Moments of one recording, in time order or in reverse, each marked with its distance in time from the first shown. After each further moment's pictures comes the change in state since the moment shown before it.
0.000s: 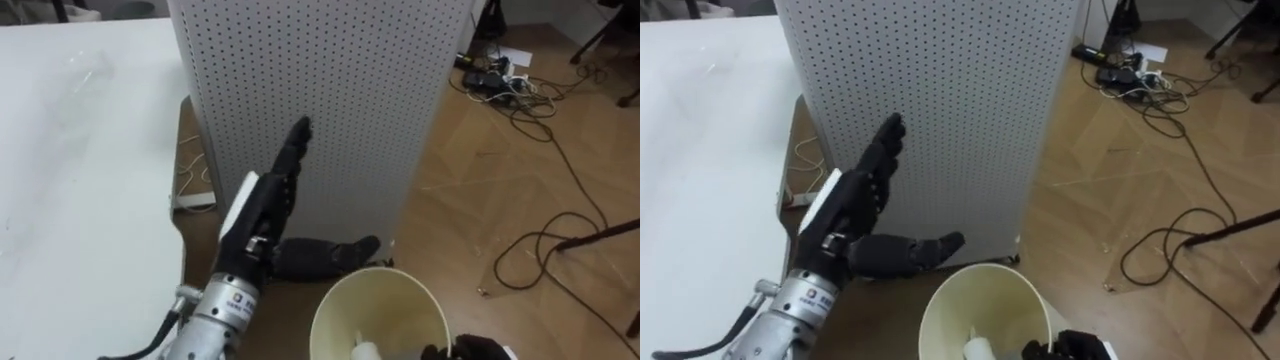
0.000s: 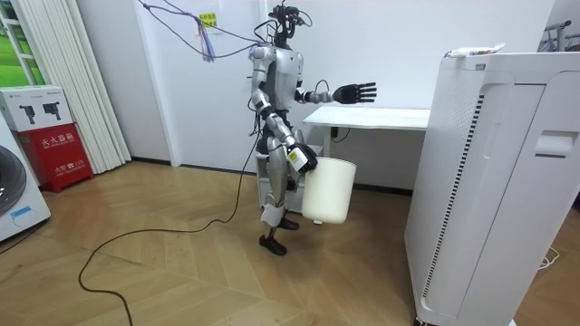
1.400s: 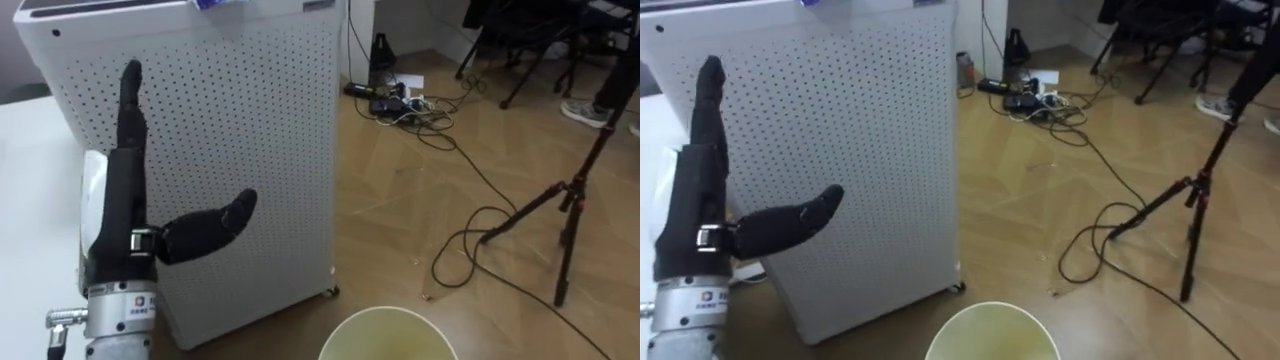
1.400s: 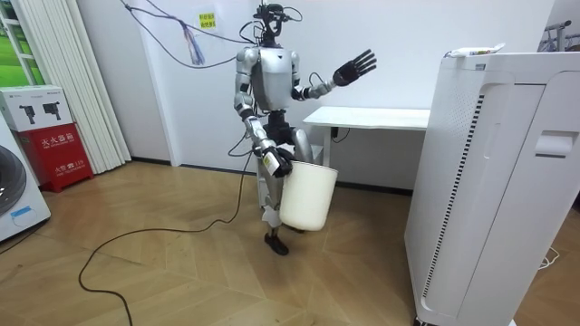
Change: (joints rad) left arm 0.109 0.065 0.177 -0.133 0.302 -0.103 0.317; right arm 0.117 -0.033 -0.057 0.017 -0.014 -0.038 0.118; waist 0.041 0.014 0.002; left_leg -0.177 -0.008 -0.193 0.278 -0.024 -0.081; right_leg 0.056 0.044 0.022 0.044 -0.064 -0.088
